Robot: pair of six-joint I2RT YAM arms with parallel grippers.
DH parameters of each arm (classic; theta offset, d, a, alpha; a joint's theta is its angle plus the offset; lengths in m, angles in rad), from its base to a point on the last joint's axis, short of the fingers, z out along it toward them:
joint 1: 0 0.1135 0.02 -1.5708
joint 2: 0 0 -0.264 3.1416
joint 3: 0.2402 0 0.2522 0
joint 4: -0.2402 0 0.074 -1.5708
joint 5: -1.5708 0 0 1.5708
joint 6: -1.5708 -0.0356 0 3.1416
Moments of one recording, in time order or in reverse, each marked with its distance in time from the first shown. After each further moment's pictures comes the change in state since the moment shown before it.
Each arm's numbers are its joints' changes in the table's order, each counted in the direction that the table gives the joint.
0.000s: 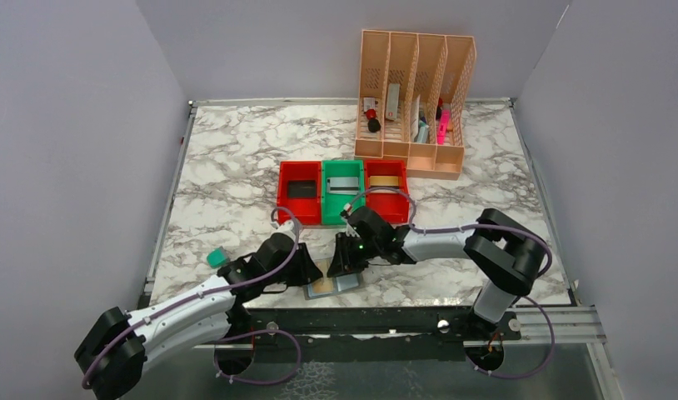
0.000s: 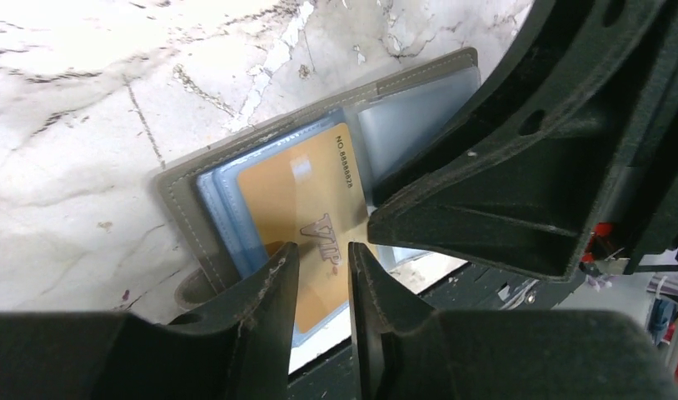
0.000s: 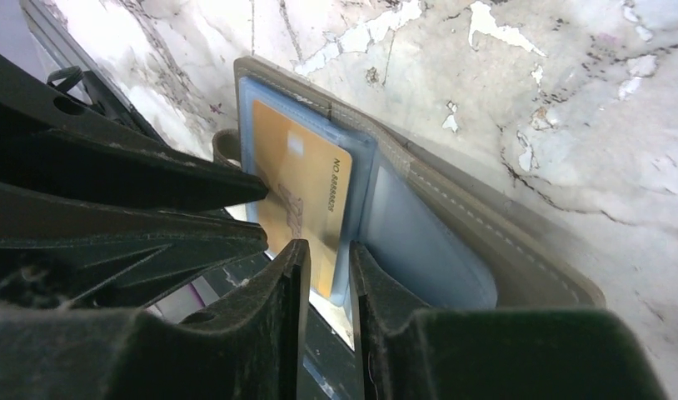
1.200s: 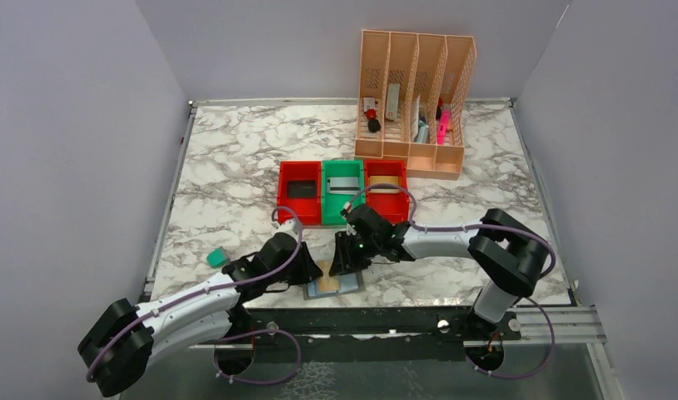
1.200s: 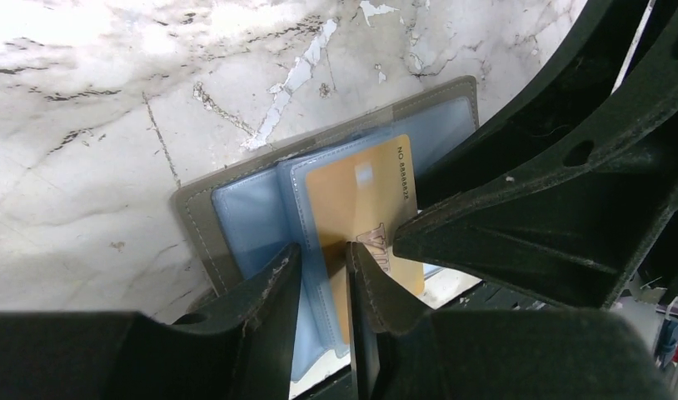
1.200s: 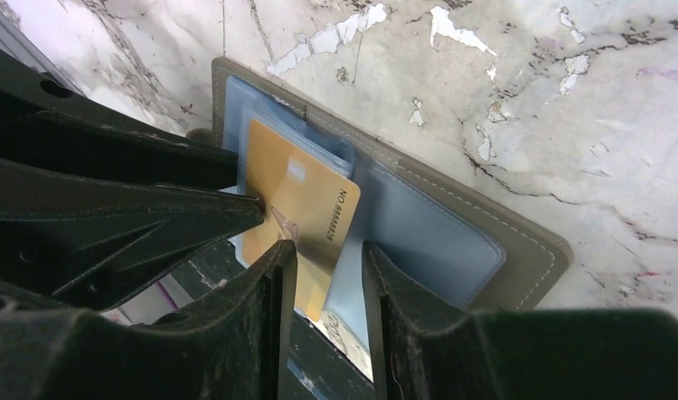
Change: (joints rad) left arm 0.000 0.048 -0.010 0.049 0.030 0.012; right arm -0.002 -0.025 0.039 -0.130 -0.068 0.066
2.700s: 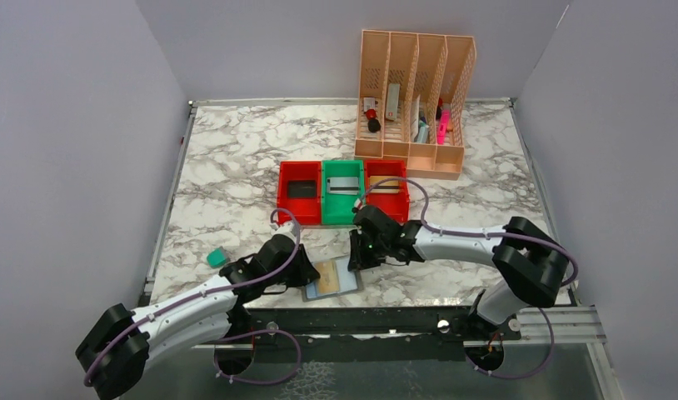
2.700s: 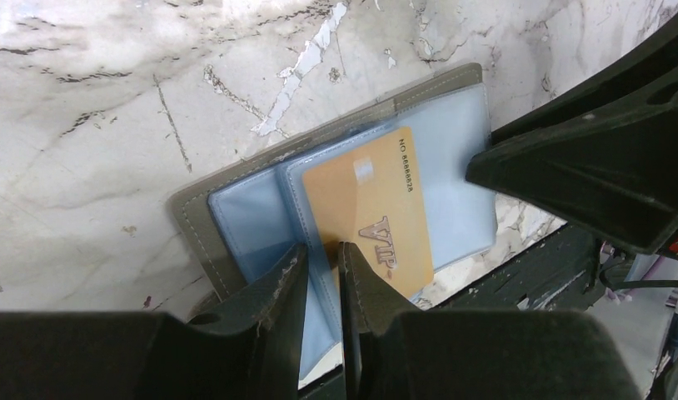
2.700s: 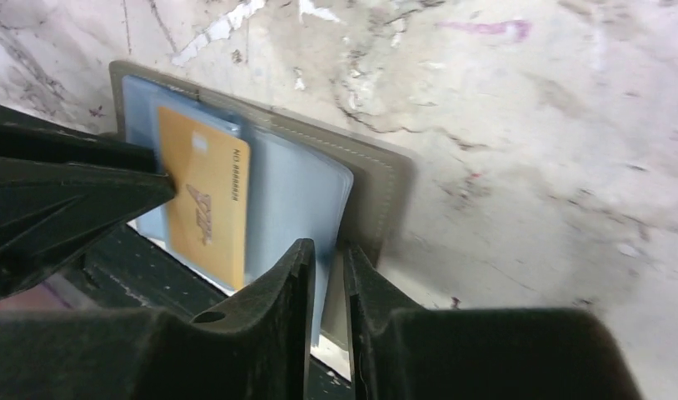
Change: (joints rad) left arm 0.000 -0.040 -0.013 -0.031 -0.003 -0.014; right arm 0.002 -0.108 -0.005 -0.180 -0.175 0.072
